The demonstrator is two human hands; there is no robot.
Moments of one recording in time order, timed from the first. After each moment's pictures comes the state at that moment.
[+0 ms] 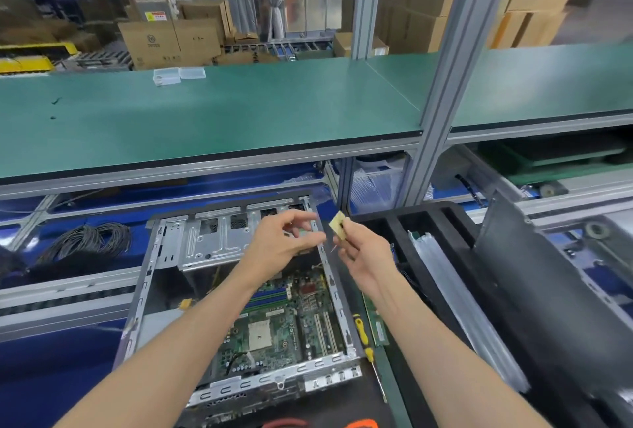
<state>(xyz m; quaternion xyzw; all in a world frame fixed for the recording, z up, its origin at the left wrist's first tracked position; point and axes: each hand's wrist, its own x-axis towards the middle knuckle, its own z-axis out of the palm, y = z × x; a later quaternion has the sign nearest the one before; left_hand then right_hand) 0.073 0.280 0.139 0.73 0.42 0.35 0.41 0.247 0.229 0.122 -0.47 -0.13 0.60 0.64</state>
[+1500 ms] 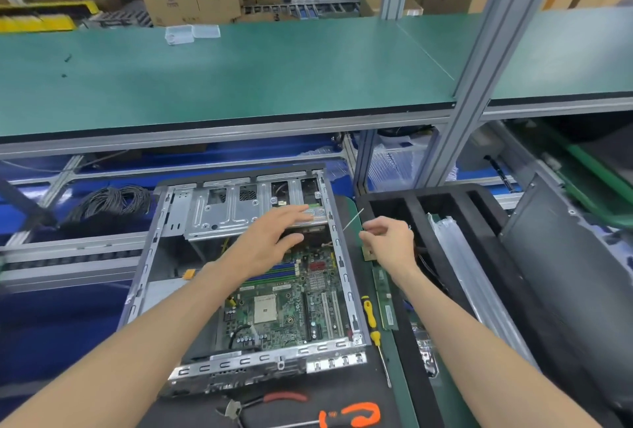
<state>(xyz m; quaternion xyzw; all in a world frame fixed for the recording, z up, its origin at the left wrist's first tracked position) 0.032 0.289 0.090 0.86 0.42 0.16 0.24 0.290 0.248 0.057 -0.75 -0.43 0.32 0.39</state>
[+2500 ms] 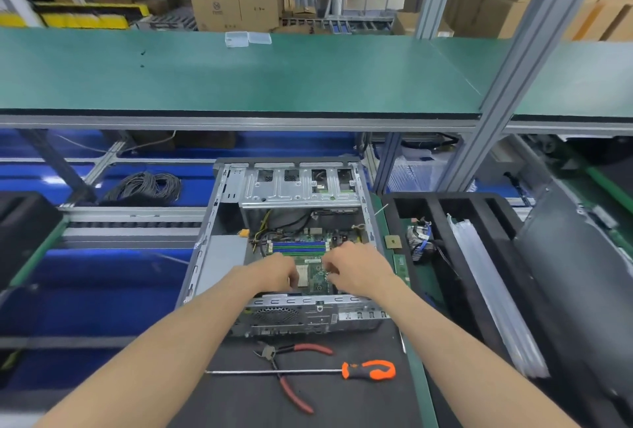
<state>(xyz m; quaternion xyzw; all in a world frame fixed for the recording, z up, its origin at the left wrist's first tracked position) -0.021 0.212 0.063 0.83 0.45 -0.20 0.25 0.179 0.178 0.089 -0.54 -0.83 0.10 -0.05</state>
